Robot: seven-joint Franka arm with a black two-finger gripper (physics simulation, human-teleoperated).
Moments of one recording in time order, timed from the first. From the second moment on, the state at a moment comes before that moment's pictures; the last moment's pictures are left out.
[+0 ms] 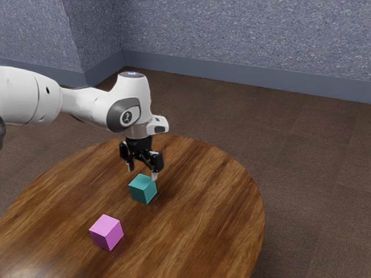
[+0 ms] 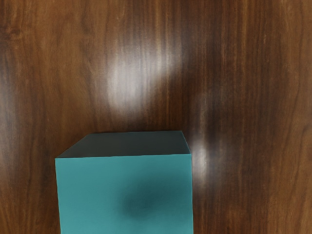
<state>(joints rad) 0.05 0.35 -0.10 -1.87 0.06 2.10 -0.04</state>
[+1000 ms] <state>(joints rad) 0.06 0.46 -0.09 -1.88 0.07 2.22 -0.01</state>
